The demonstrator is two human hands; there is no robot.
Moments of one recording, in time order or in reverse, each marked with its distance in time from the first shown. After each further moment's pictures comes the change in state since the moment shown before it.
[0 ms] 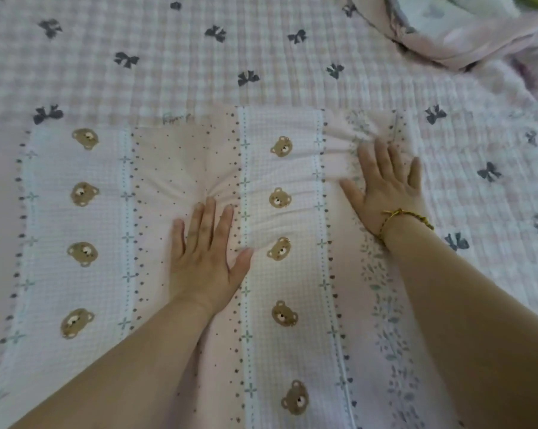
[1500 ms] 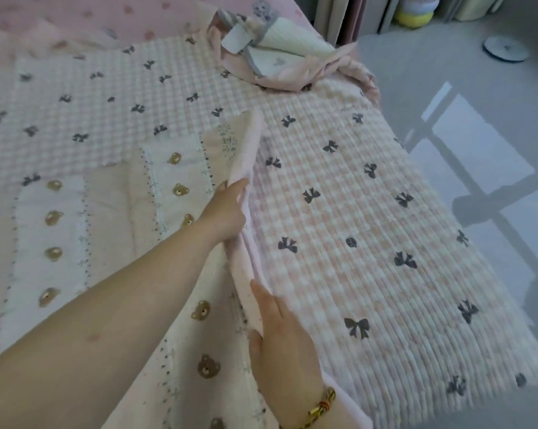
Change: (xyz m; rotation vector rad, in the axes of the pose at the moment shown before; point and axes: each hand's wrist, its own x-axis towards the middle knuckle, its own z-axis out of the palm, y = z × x) left_hand -0.028 0.218 -0.084 -0.357 -0.318 -0.017; right_hand -0.305 0.027 -0.002 0.845 -0.148 -0.093
